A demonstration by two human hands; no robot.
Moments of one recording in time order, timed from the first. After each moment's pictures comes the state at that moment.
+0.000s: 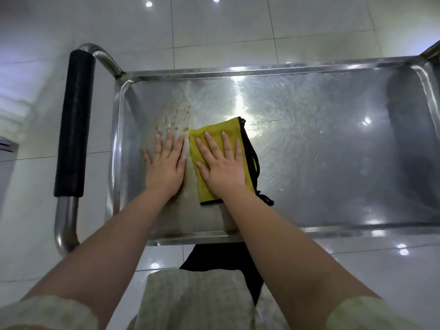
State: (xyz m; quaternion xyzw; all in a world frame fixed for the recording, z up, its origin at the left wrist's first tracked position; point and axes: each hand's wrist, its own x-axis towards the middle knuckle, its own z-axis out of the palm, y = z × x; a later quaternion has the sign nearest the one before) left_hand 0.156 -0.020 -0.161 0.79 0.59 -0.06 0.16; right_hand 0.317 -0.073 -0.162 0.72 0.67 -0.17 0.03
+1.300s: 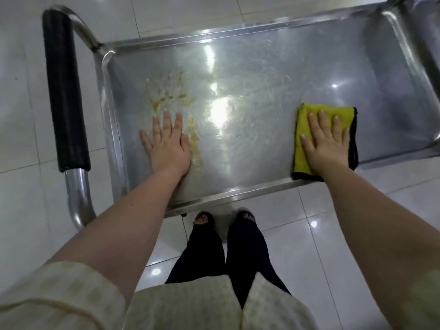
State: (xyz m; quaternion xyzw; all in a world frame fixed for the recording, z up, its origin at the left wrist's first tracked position) left_hand 0.137 -0.047 -0.175 0.80 0.58 -0.05 0.15; right_hand 0.464 -0.223 -0.153 0.89 0.42 -0.17 0.07
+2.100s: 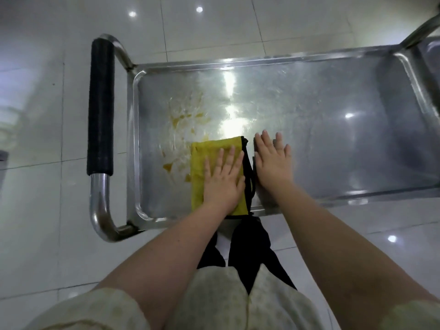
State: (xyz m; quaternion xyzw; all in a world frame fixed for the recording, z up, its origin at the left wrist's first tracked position) left_hand 0.194 -0.125 -0.159 0.87 0.46 -0.08 0.17; right_hand 0.352 -0.139 -0.150 0.82 0.54 -0.19 0.00
